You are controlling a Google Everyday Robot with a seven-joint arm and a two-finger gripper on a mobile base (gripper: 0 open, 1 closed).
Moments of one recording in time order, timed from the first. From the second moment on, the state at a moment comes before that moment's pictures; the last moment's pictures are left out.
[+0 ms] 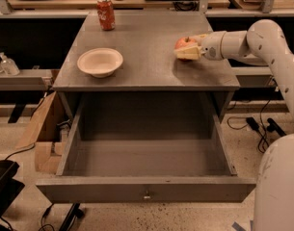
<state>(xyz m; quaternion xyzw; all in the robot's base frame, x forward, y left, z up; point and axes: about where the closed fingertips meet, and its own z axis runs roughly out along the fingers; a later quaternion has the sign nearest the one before) 0.819 -0.164 0.852 -0.39 0.72 0.21 0.53</state>
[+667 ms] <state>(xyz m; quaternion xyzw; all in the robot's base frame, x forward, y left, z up) 0.818 -0.154 0.863 -0.39 0.72 0.21 0.53</state>
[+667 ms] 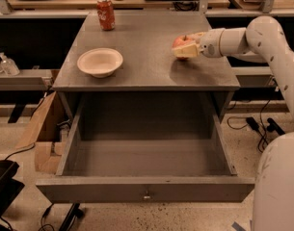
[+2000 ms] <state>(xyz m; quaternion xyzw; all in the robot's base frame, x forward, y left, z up) 0.623 -0.117 0.929 -0.45 0.71 0.23 0.49</state>
